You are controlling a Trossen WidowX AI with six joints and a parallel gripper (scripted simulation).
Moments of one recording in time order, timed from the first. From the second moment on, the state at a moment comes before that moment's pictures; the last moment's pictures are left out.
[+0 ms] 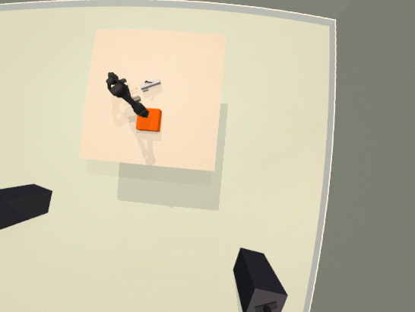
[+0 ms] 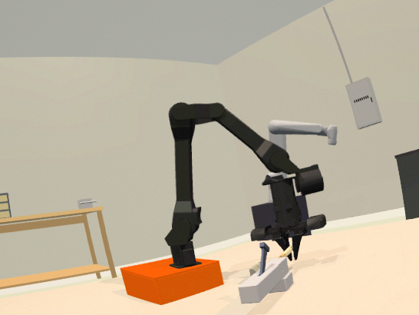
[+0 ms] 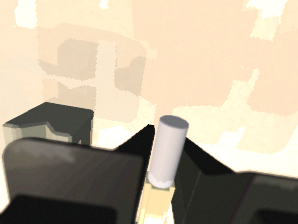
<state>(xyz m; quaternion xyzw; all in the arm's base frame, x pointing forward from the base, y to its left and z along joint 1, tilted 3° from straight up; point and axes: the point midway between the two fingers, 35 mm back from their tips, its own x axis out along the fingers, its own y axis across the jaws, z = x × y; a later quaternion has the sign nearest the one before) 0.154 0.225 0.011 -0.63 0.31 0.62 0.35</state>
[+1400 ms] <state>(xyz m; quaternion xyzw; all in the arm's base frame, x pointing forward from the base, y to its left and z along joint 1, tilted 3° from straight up) 0.150 0.222 0.029 -0.63 0.31 0.62 0.35</state>
